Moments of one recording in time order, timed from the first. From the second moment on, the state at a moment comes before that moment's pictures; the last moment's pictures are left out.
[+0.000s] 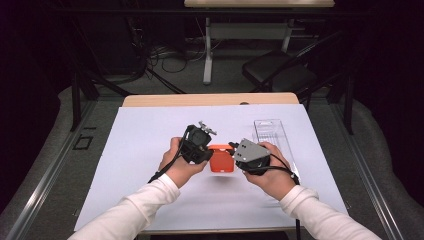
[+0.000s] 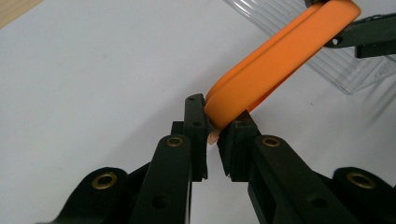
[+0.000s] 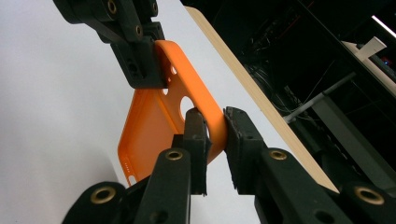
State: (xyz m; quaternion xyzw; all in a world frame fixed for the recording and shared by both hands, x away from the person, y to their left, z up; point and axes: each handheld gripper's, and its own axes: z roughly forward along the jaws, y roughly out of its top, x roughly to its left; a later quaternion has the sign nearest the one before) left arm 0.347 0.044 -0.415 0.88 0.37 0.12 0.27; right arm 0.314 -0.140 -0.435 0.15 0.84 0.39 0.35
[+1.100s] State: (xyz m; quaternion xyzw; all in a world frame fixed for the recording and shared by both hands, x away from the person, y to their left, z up) left arm 0.347 0.054 -0.416 0.87 0.37 0.11 0.31; right arm 0.322 -0.152 -0.436 0.13 0.83 0.42 0.35
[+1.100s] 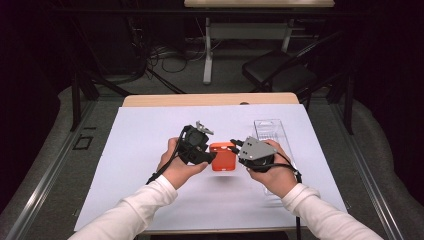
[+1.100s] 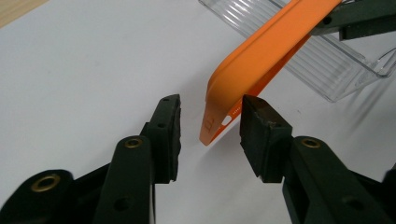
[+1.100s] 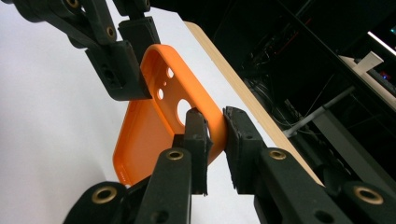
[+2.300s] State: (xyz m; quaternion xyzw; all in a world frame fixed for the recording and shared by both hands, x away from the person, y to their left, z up) left arm 0.342 0.080 -0.407 0.85 0.32 0.09 0.41; right arm 0.332 -0.180 -0.418 0.10 0.80 0.47 0.34
